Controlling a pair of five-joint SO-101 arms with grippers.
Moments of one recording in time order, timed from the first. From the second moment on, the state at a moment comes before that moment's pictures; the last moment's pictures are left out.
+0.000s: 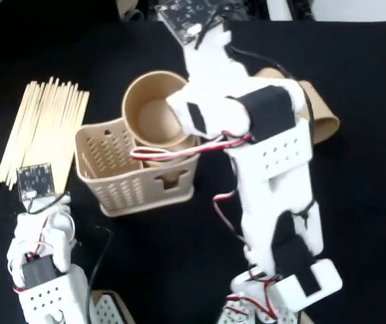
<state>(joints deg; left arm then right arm) -27.5 -101.9 96.4 59.4 -11.6 -24.9 -3.9 -36.4 99.2 10.8</state>
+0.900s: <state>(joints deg) -27.5 -101.9 96.4 59.4 -11.6 -26.9 -3.7 -33.5 99.2 14.8</state>
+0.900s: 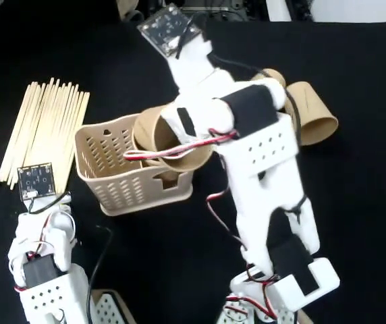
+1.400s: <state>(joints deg) -27.5 -101.9 96.4 59.4 -11.6 -31.1 -3.7 -37.1 99.3 16.5</state>
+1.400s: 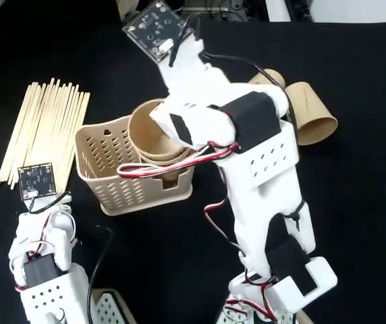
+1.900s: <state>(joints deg) -27.5 -101.9 96.4 59.4 -11.6 -18.7 -10.3 -29.6 99.3 40.7</state>
